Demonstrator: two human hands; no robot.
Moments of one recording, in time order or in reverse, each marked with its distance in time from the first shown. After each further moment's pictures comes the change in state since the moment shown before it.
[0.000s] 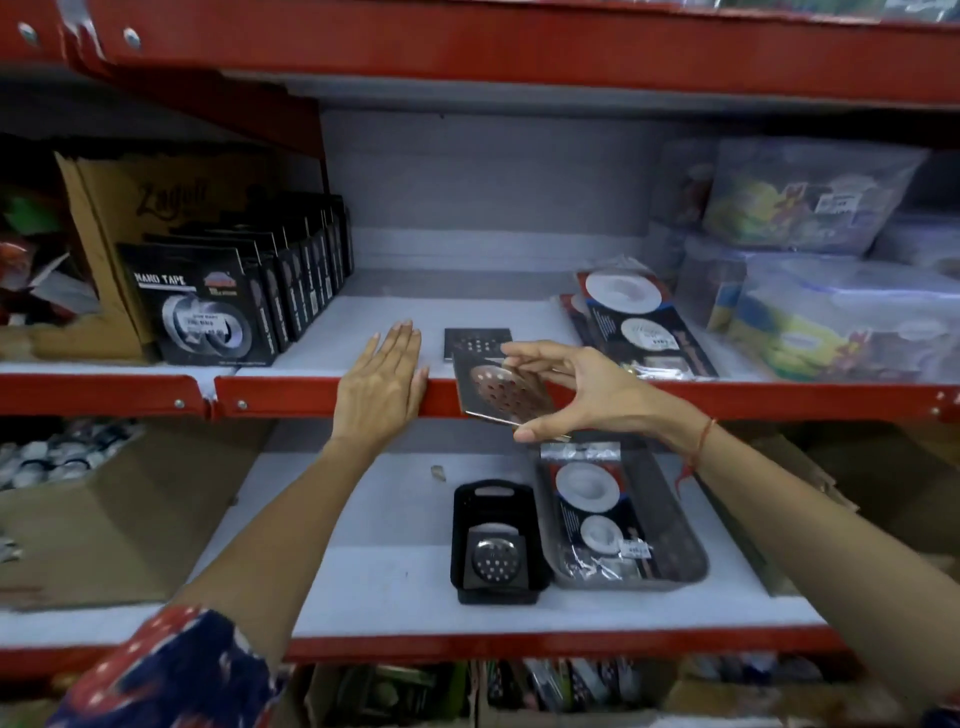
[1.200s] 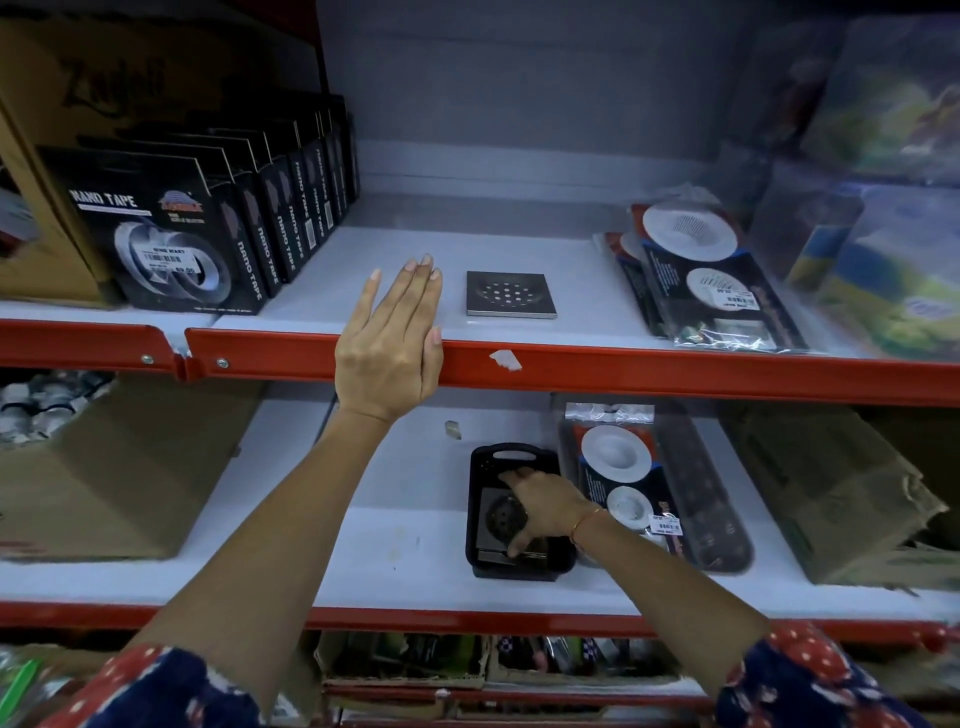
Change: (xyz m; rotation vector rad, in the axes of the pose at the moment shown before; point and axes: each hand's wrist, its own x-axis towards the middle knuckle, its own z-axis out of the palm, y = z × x) left_hand 0.004 -0.005 0.029 0.031 0.435 0.115; right_hand 0.065 0.174 0.160 -0.715 -0.382 0.299
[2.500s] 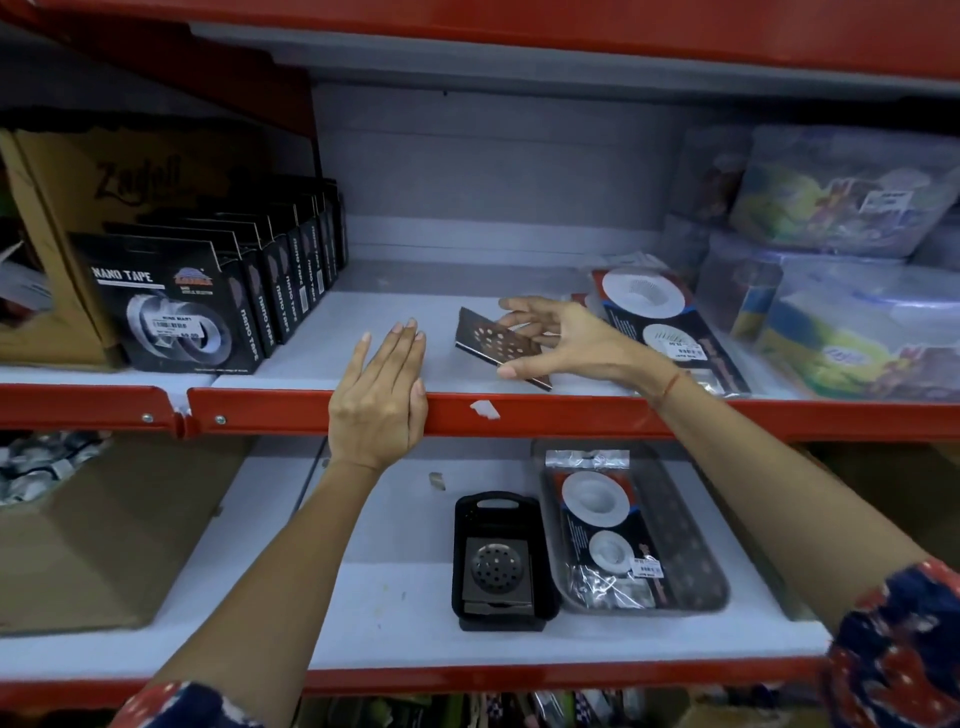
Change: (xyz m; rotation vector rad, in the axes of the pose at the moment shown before) left_hand 0.001 0.002 -0.005 -0.012 -0.027 -0.040; right_hand -0.091 0.006 -0.232 0.699 0.414 -0.226
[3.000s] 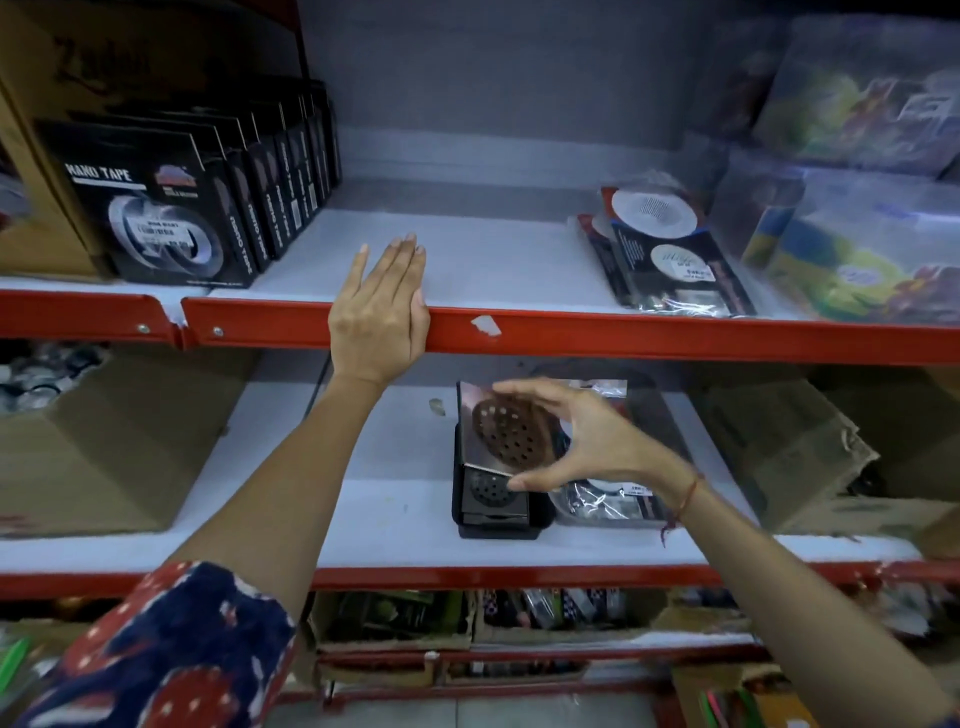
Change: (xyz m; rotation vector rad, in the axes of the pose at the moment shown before) left_hand -0.001 0.002 0.000 -0.019 0.000 -0.023; right_hand -0.105 0.044 0.097 0.015 -0.098 0.013
